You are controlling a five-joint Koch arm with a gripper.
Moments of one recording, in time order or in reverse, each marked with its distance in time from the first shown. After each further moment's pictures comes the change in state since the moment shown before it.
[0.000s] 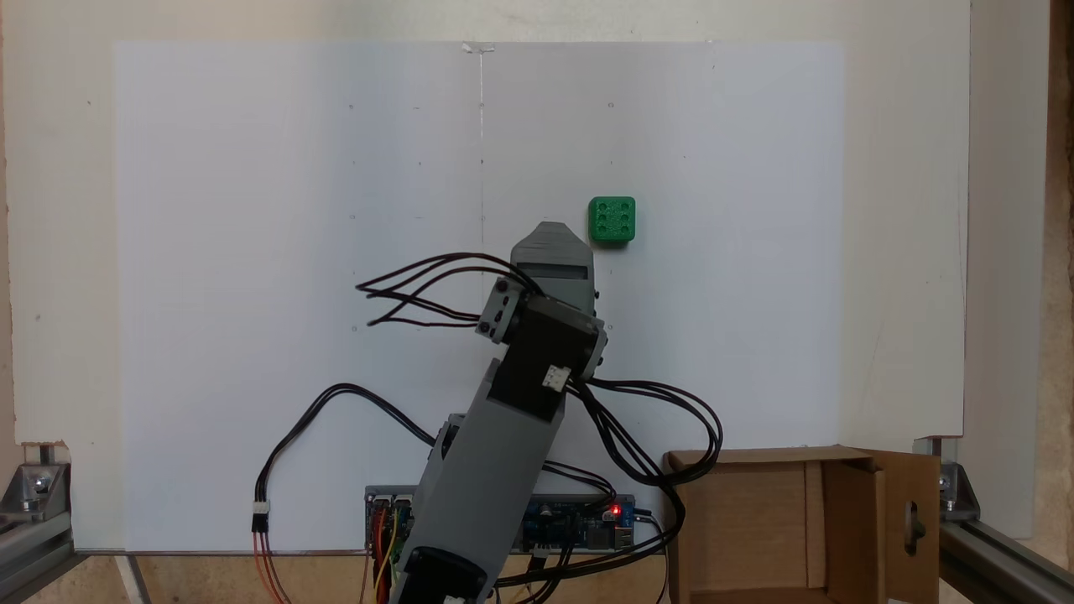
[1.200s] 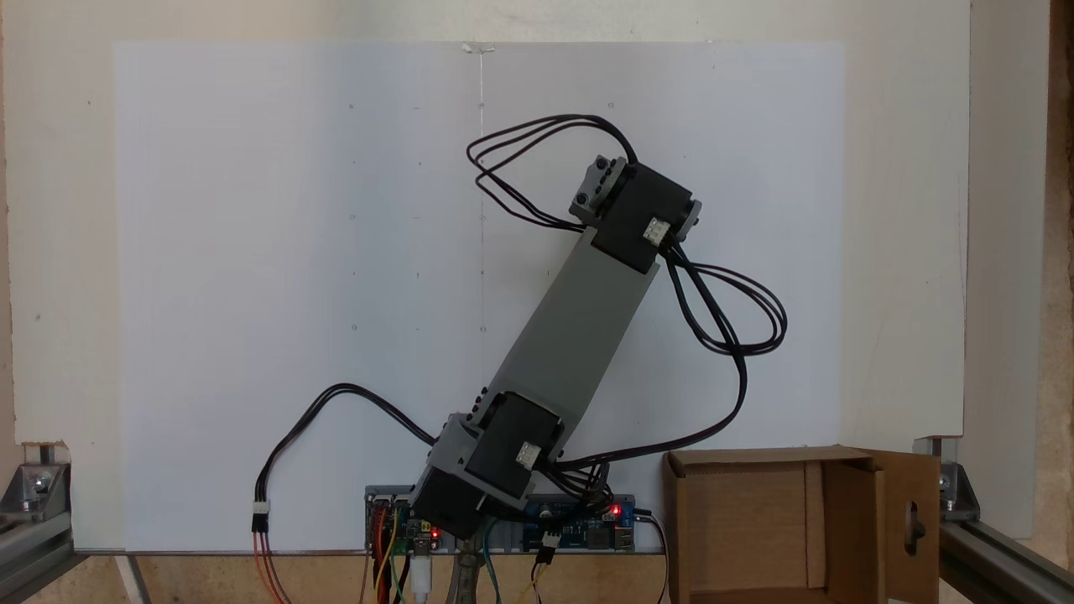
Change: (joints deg) arm 6.2 -29.8 -18.8 0.0 -0.1
